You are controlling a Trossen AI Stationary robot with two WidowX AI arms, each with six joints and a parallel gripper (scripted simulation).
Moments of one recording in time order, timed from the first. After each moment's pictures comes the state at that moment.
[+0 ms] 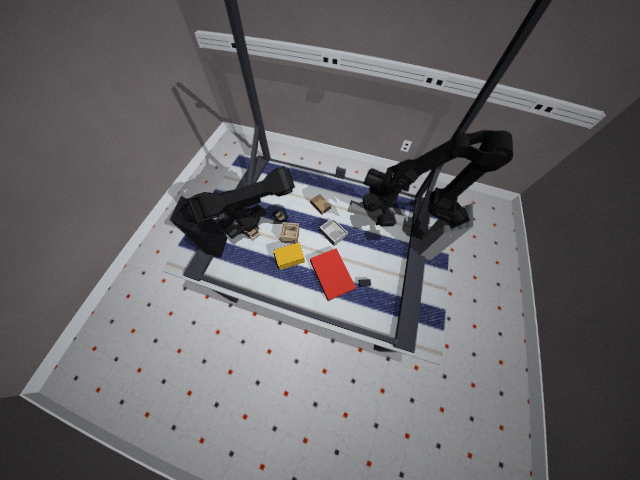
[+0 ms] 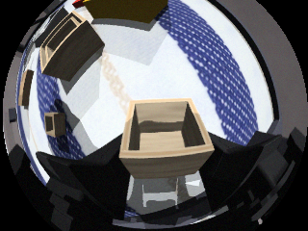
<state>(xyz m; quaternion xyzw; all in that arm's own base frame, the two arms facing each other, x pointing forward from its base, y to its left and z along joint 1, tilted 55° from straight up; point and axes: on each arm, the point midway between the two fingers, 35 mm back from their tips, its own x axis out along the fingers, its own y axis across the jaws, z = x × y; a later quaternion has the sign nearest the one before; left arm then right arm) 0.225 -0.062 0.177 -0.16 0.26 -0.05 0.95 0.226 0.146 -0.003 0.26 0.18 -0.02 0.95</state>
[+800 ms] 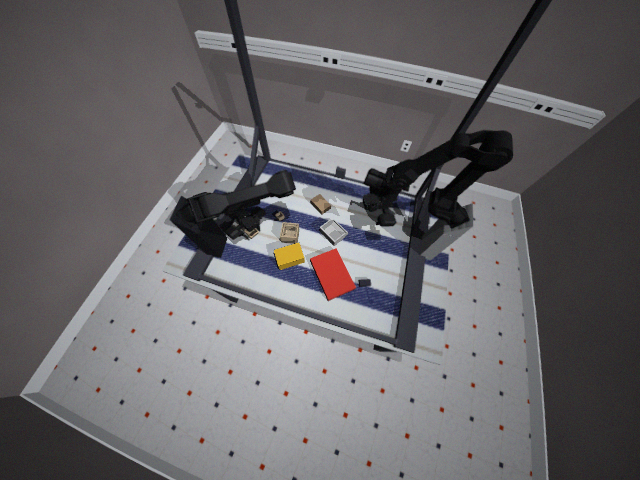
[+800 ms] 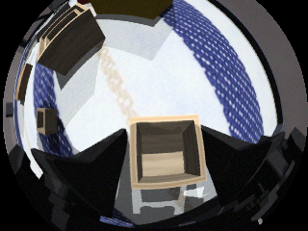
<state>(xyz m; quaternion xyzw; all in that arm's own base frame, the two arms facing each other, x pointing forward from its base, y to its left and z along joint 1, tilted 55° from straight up) 0.225 -0.062 0.177 -0.16 0.26 -0.05 0.95 0.239 0.153 -0.015 0.25 0.15 -0.03 0.96</state>
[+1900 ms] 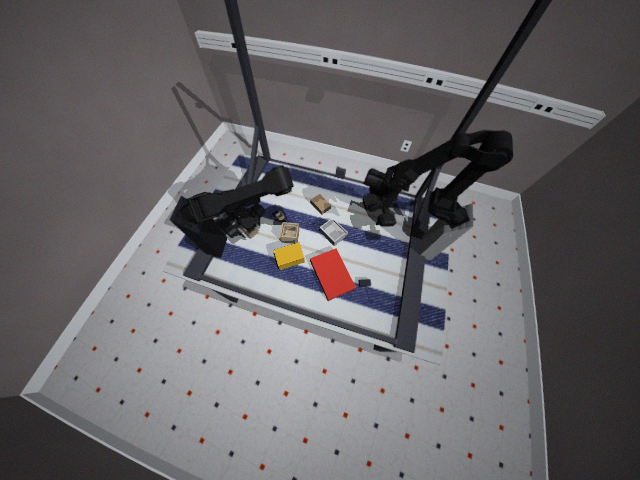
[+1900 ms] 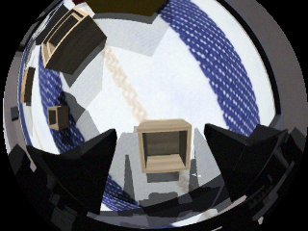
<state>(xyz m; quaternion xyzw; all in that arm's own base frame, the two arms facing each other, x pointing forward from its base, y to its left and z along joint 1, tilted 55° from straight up) 0.225 -0.062 0.177 -0.16 0.26 -0.05 0.95 0.219 0.150 -0.004 0.27 0.21 0.00 0.94</state>
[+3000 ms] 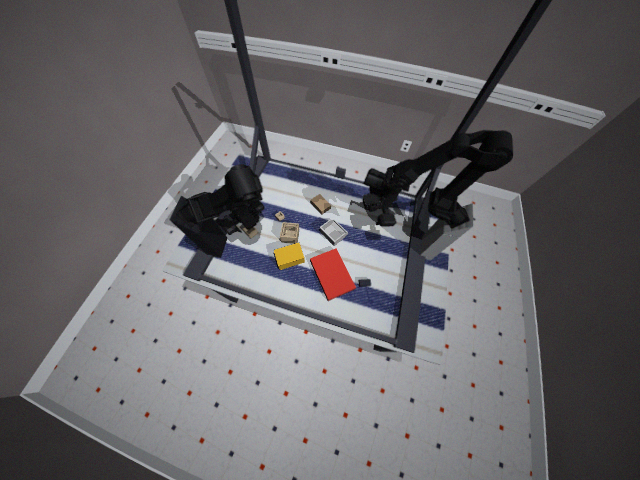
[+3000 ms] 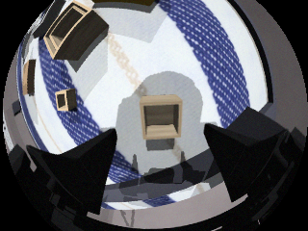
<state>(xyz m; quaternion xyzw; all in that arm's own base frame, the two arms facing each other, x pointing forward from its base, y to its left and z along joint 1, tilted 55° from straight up) 0.225 -0.062 0.177 -0.16 0.26 -0.05 0.95 0.188 0.146 0.012 0.27 0.31 0.03 0.91</state>
